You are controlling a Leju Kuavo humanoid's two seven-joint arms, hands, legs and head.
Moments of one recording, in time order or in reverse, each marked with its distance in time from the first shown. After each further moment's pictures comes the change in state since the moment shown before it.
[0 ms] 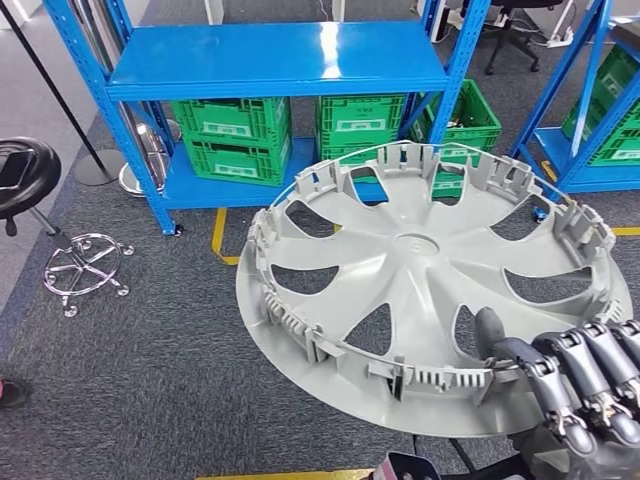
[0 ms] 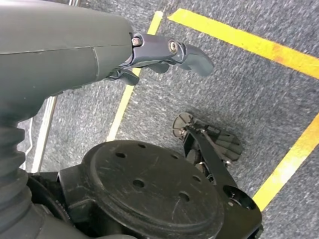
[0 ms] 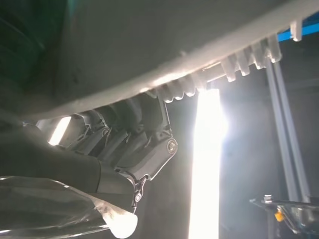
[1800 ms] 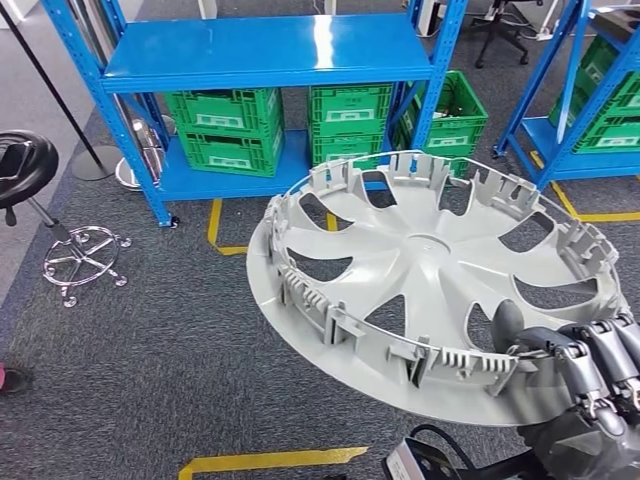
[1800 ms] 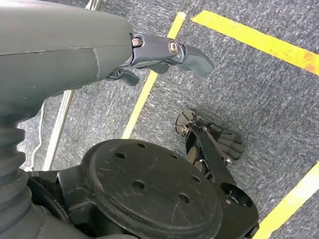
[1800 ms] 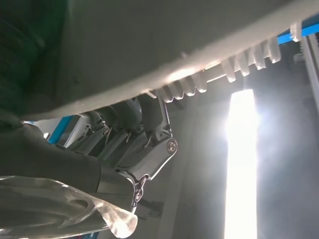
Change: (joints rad) left arm 0.003 0.002 0.052 0.000 0.000 -0.014 0.006; right arm 0.026 0.007 0.006 0.002 0.000 0.000 0.123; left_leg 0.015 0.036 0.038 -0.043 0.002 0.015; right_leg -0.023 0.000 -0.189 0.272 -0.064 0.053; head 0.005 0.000
